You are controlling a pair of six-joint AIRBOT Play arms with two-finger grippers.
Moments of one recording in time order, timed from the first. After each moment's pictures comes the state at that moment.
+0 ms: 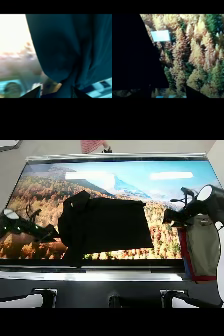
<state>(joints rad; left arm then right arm) 0.30 -1.43 0.99 1.02 -1.38 -1.35 -0.14 -1.40 1.34 -1.32 1.44 1.60</state>
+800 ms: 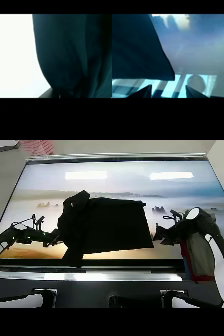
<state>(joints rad) 0.29 -1.44 0.82 0.86 -1.11 -1.28 -0.16 -1.40 1.00 -1.16 1.30 1.54</state>
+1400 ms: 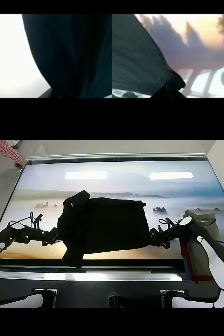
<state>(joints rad) 0.29 -1.39 0.83 0.86 -1.13 -1.28 -0.16 -1.52 0.92 -0.94 1.18 1.55</state>
